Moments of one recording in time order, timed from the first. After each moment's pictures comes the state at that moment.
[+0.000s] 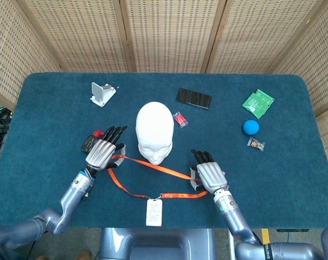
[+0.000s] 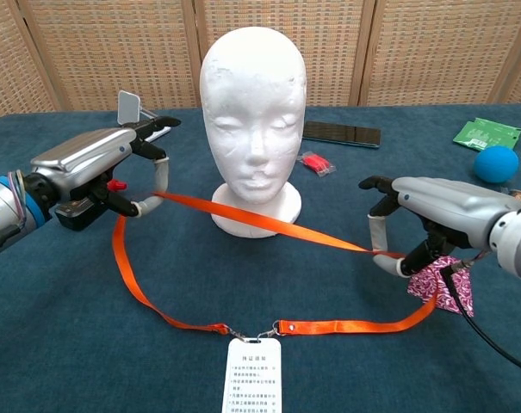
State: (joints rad) left arm -0.66 -1.74 -0.09 -1.10 1.48 1.18 -0.05; right arm 0.61 -1.58 0.10 -1.74 -0.93 1.16 -0.54
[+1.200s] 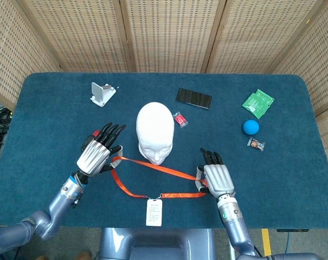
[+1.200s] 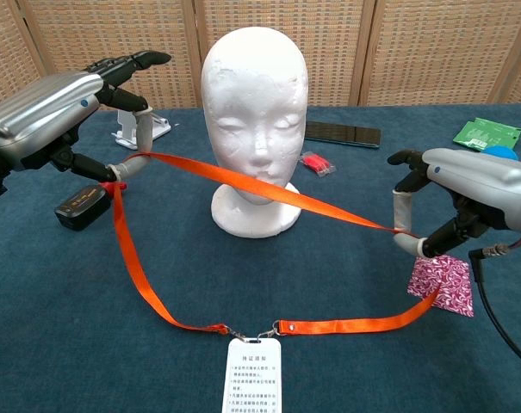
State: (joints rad) left arm -0.62 -1.64 -0.07 -1.19 1.66 1.41 -0.02; right arm 0.56 -1.56 0.13 -1.98 -0.85 1.38 -0.73
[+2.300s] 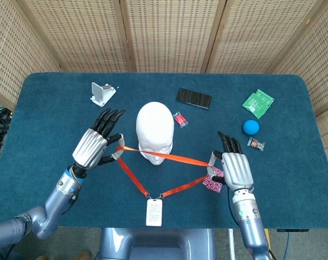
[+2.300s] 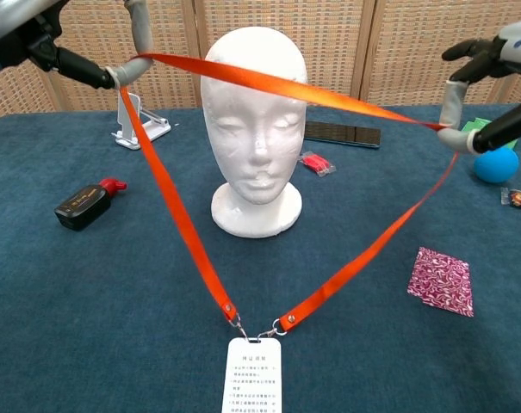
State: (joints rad) left arm -0.66 -1.47 -0.19 -1.52 1.60 1.37 0.04; right arm 0.51 -1.42 0.24 -2.18 -0.95 1.50 -0.67
